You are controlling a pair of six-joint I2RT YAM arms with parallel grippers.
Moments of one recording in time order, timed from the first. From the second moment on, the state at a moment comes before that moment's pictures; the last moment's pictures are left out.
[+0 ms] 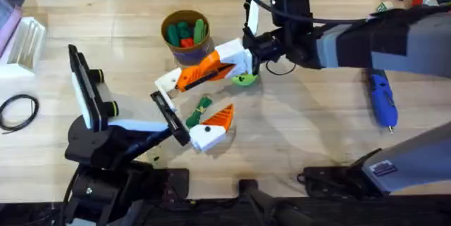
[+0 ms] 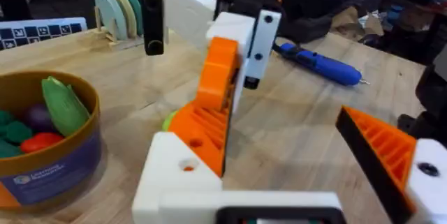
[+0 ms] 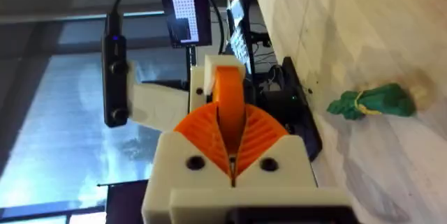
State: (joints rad) left arm -0.20 0.01 0.01 -0.08 0.78 -0.11; right arm 0.48 1.75 0.90 0.25 -1.35 0.95
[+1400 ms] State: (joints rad) left arm -0.18 0.01 0.01 -0.08 0.74 -0.15; right arm 0.57 1.86 1.00 0.30 -1.33 1.02
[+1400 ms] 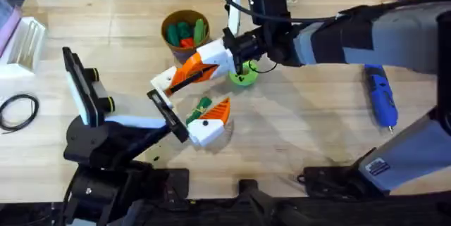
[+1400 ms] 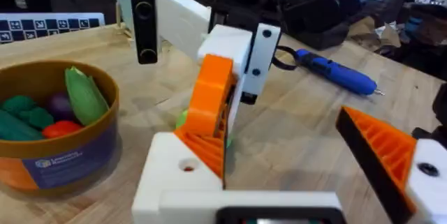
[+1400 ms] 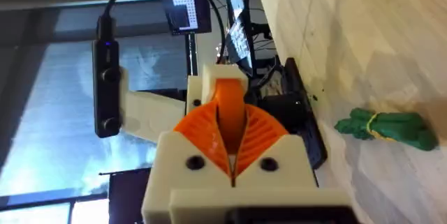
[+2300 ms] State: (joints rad) left arm -0.18 0.01 0.01 -0.08 0.76 -0.15; right arm 0.57 1.86 1.00 0.31 -1.31 0.95
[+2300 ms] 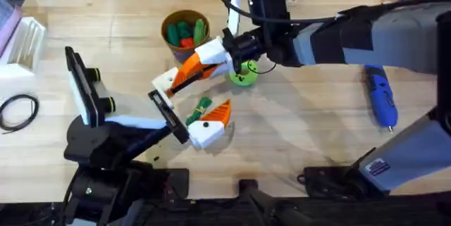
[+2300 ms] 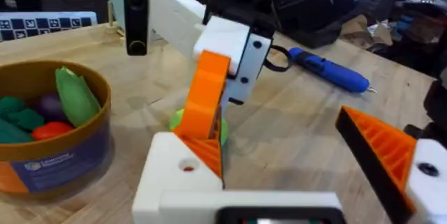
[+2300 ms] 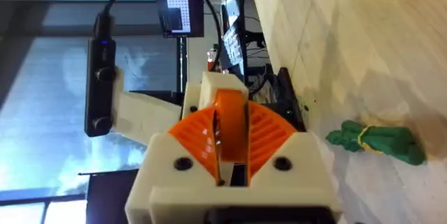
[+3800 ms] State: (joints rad) left arm -0.20 0.01 0.01 -0.09 0.87 -0.11; right arm 0.47 1.57 1.20 -0.62 -0.41 0.17
